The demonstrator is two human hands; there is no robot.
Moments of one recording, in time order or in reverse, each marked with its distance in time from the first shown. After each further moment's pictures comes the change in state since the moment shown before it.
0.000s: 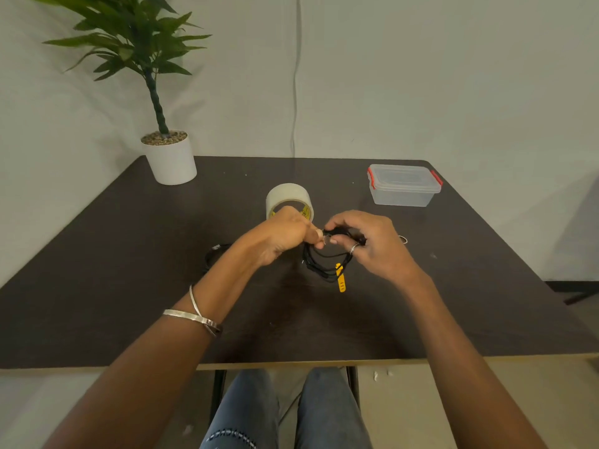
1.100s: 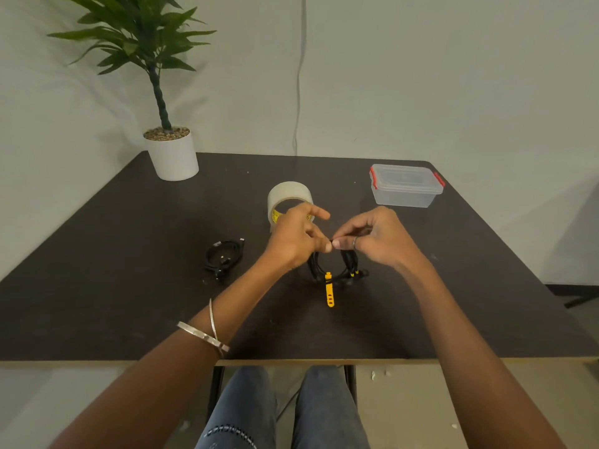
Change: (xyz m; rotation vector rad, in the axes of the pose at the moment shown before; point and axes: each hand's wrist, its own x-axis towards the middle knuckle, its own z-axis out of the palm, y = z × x) left_hand -0.006 -0.011 0.023 0.060 0.193 0.209; right_hand 0.010 -0.004 -0.014 0.150 -0.137 0.425
